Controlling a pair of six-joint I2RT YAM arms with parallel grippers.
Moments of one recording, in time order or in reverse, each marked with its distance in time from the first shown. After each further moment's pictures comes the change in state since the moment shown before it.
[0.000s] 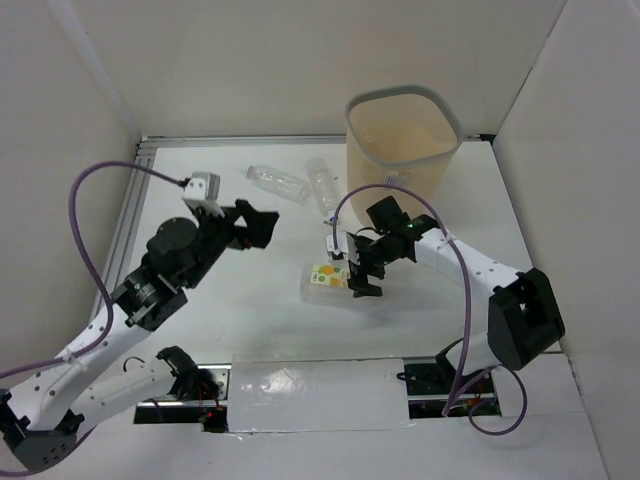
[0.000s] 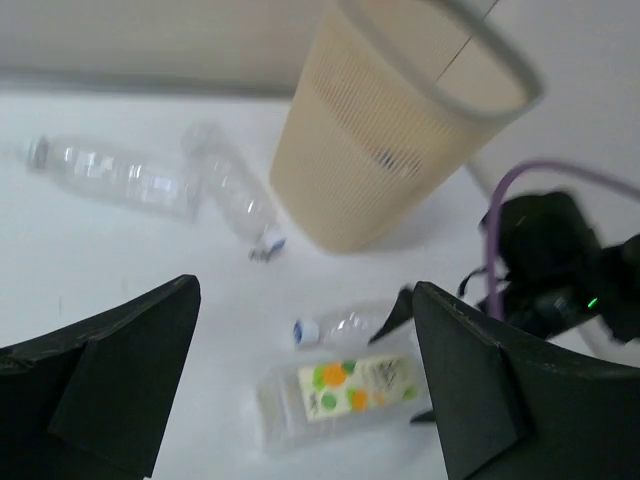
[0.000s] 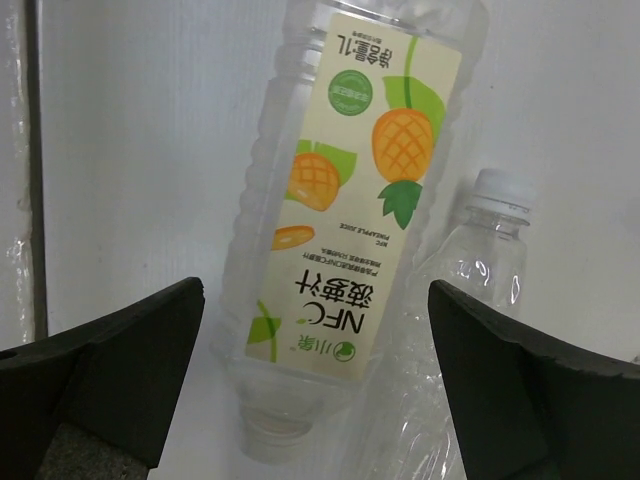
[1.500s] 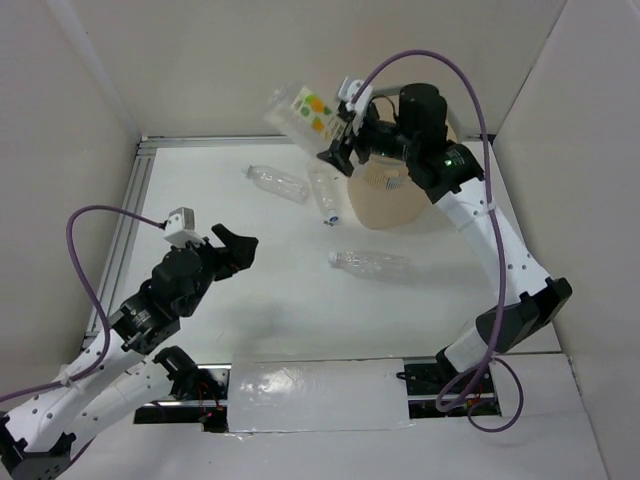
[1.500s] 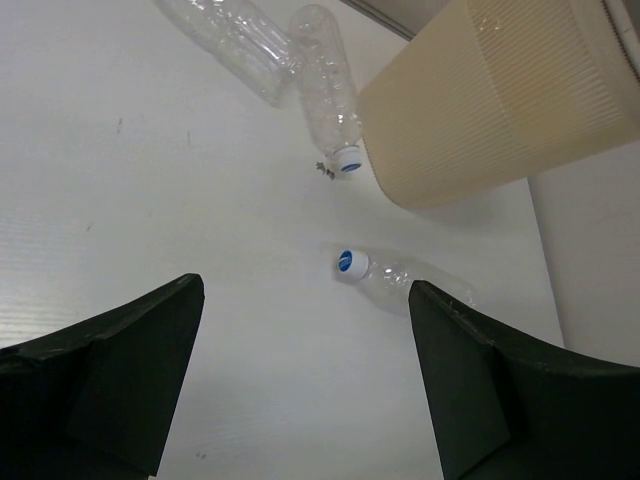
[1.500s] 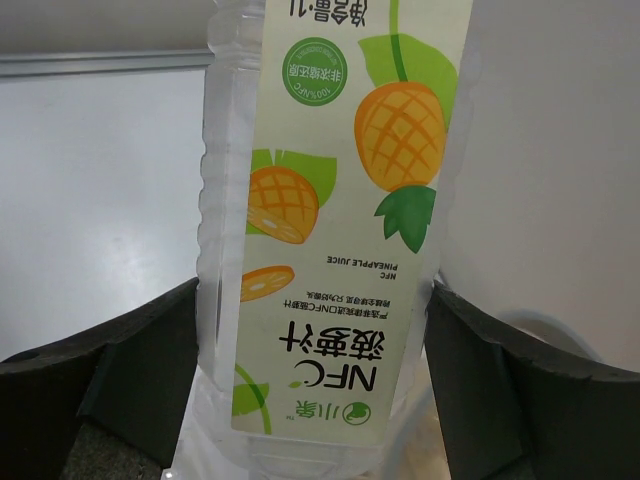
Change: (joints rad) left arm 0.000 -0.270 -0.321 -0.240 -0.192 -0.391; right arm -0.010 0.105 0.814 0.222 0.078 0.500
